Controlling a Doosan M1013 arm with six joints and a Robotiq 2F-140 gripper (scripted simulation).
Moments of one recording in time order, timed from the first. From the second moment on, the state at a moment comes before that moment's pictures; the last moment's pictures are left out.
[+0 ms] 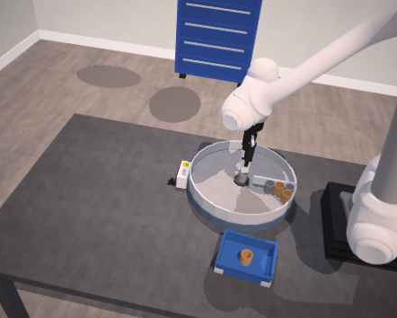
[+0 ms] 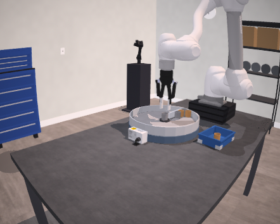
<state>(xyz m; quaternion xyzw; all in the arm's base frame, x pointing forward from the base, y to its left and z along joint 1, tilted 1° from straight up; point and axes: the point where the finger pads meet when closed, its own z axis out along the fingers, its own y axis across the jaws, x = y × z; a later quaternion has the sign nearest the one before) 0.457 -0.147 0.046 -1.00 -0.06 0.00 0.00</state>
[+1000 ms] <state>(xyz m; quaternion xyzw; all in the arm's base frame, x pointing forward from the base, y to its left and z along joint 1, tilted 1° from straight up) 0.403 -0.123 0.049 -0.98 0.20 0.01 0.01</state>
